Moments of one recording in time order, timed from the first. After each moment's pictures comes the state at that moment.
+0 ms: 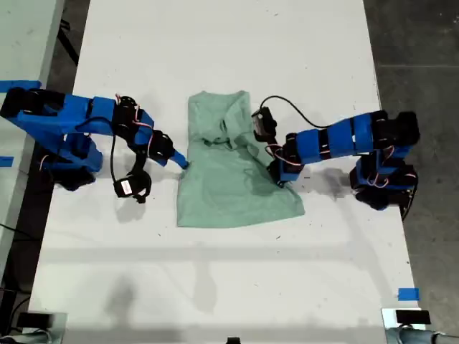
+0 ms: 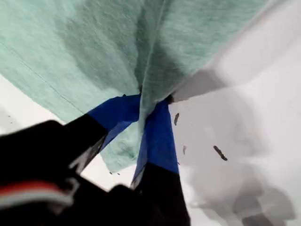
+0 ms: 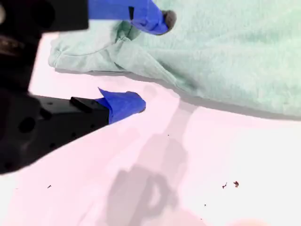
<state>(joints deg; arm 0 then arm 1) -13.5 106.9 119.9 68.8 6.0 6.1 84.6 111.3 59.9 -35.8</state>
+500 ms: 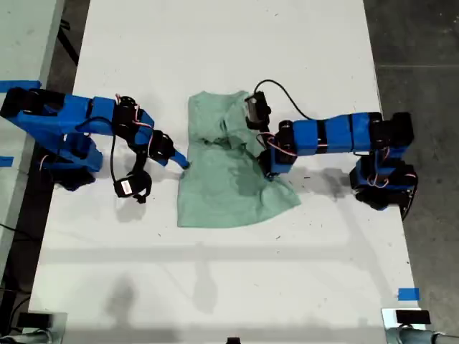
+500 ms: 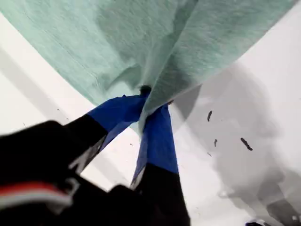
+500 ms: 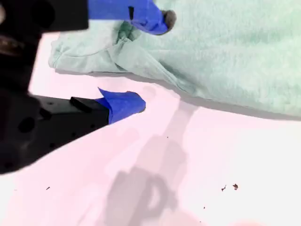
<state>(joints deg) -13.5 106.9 119.9 68.3 6.0 5.2 78.4 84.7 76.8 -31.4</state>
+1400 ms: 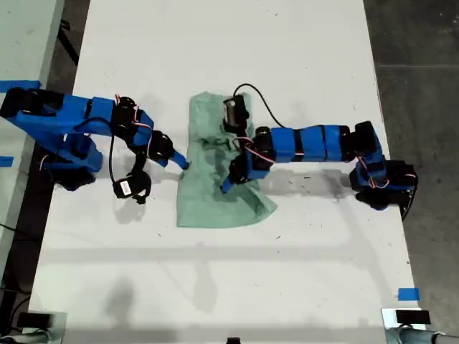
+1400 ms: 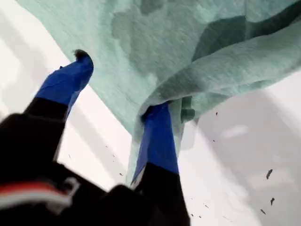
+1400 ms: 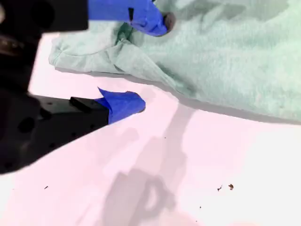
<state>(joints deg) -12.7 107.6 119.9 68.3 4.9 2.5 59.2 51.0 81.7 -27.5</state>
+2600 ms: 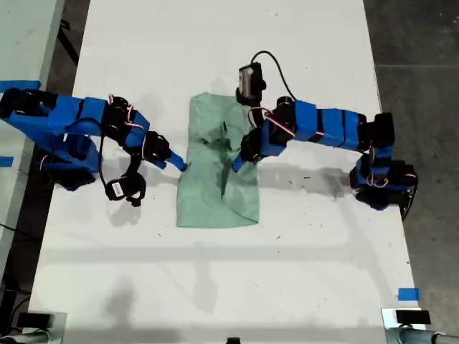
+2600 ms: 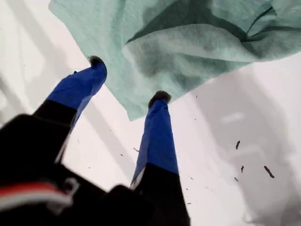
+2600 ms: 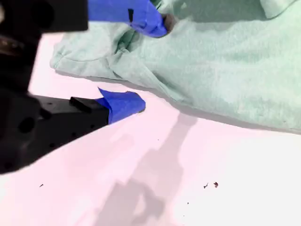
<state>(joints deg) -9.9 111.8 120.0 69.7 1.6 7.4 70.0 50.9 90.0 -31.8</state>
